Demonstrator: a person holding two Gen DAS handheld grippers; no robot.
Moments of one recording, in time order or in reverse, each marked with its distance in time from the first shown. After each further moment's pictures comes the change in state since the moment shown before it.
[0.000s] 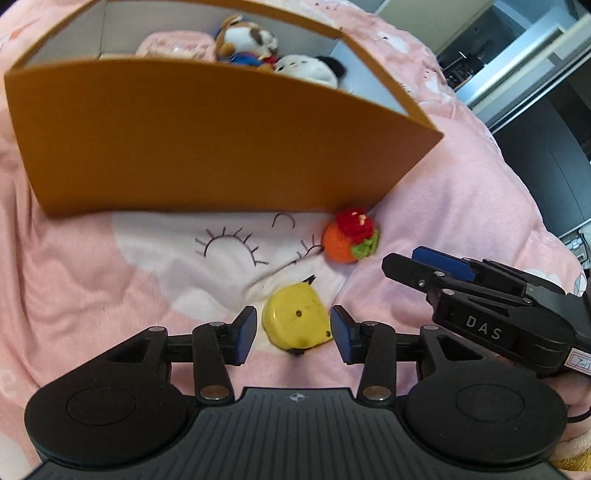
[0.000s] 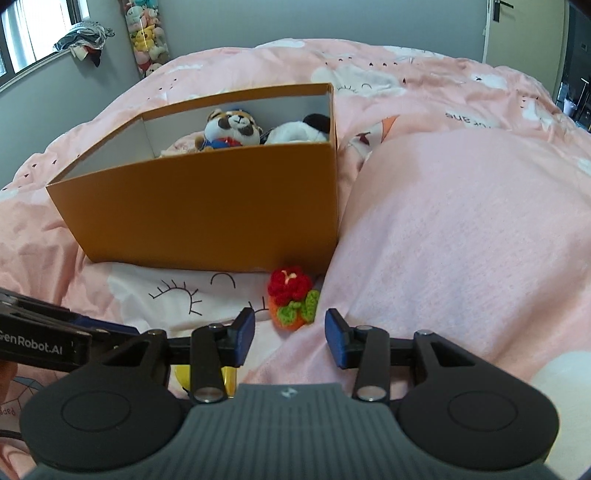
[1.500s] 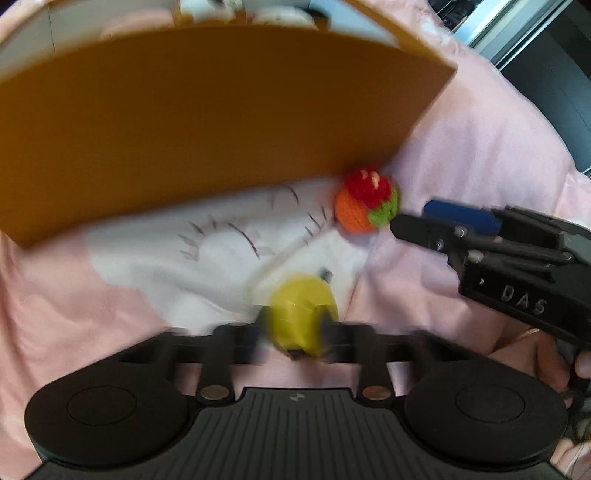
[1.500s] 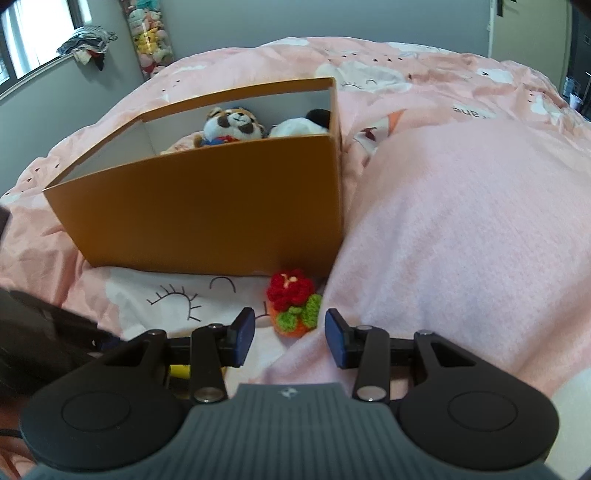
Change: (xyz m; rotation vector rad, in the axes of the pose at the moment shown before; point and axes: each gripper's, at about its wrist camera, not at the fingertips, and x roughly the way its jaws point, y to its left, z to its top) left arm 0.010 0.001 -0.001 0.168 0.104 0.084; right arm 0.012 -0.005 0.004 0.002 -0.001 0.040
